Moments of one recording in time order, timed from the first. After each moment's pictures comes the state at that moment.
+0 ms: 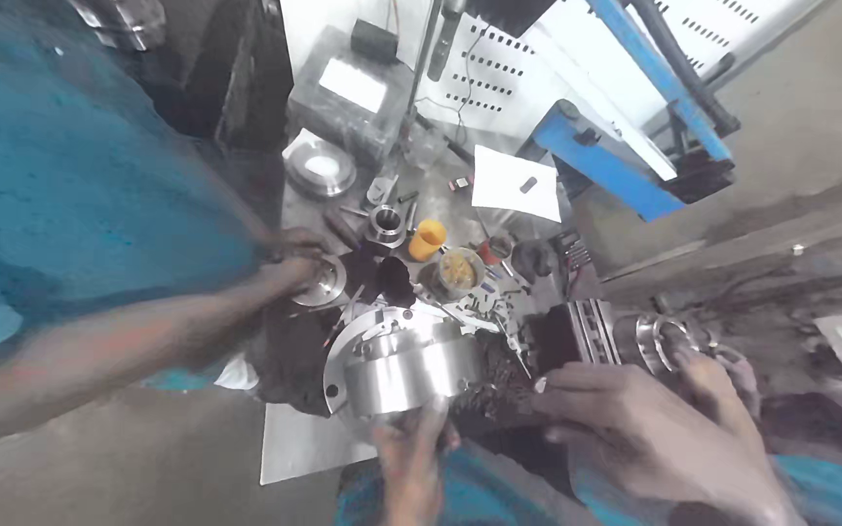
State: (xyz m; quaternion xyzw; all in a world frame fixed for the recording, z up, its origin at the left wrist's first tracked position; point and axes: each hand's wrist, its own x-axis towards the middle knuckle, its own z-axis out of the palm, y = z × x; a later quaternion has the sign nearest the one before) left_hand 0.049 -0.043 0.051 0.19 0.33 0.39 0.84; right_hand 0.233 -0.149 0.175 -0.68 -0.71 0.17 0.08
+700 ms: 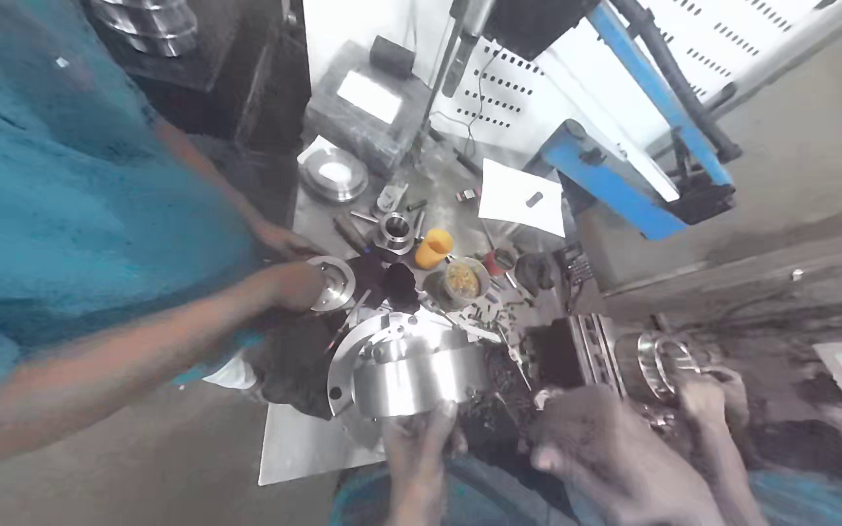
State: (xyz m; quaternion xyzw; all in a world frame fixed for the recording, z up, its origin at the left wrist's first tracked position) left_hand 0.053 -0.041 0.049 0.18 0.31 0.39 0.85; right_hand 0.217 -0.141 0.155 -0.65 -0.72 0.14 0.20
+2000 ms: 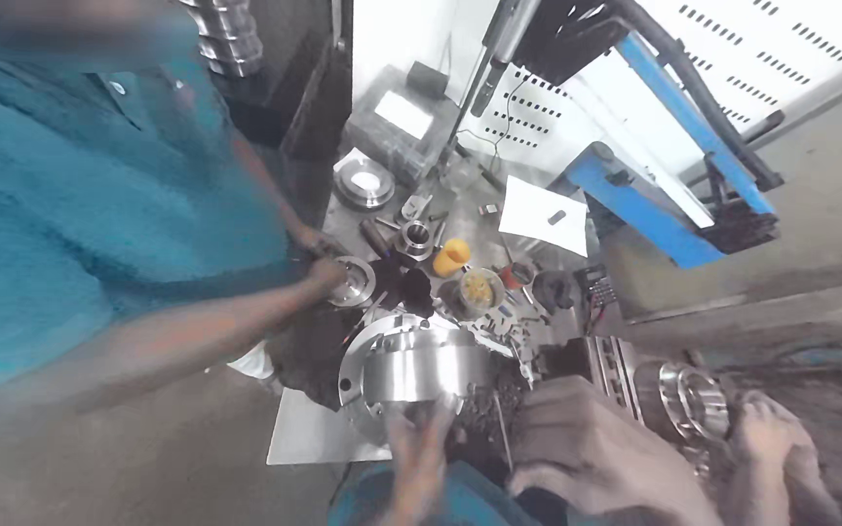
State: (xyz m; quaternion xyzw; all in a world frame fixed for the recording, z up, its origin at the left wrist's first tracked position) left_hand 0.057 -0.049 0.044 0.24 0.33 0.43 0.80; right_hand 0.226 -0.114 0.153 -0.51 -0.82 0.17 0.21
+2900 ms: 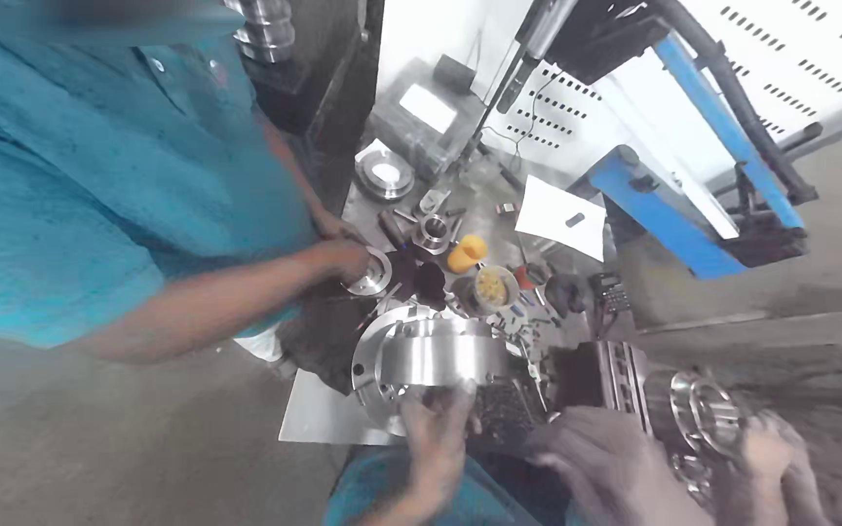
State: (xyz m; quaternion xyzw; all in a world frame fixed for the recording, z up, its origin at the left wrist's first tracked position) left_hand 0.059 -0.048 0.052 0.25 0.35 0.44 0.79; right_hand 0.209 -0.154 0.137 -0.62 -0.76 0.04 0.19
